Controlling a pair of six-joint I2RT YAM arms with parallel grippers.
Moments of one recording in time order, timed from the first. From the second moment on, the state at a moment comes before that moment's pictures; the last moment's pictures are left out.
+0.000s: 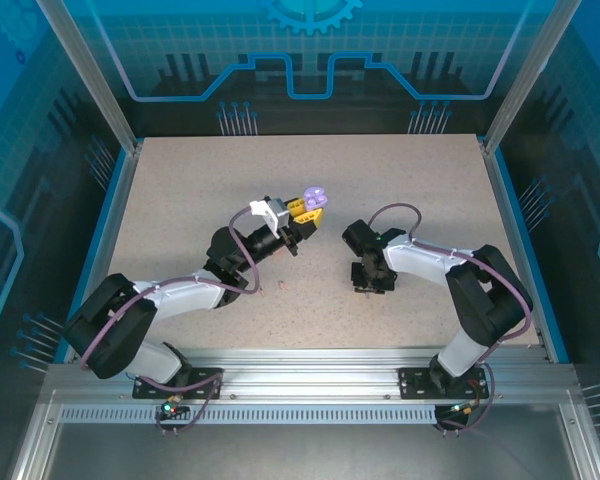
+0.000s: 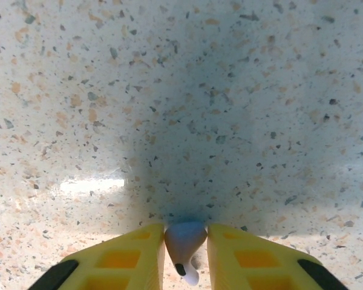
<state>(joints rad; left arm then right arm) -0.64 1.44 0.61 1.15 0.31 -0.12 0.58 1.64 0.93 -0.76 0.04 0.69</state>
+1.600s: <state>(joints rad) -0.64 1.44 0.68 1.15 0.38 -0.12 0.47 1.03 1.20 -0.29 -0.36 0.44</state>
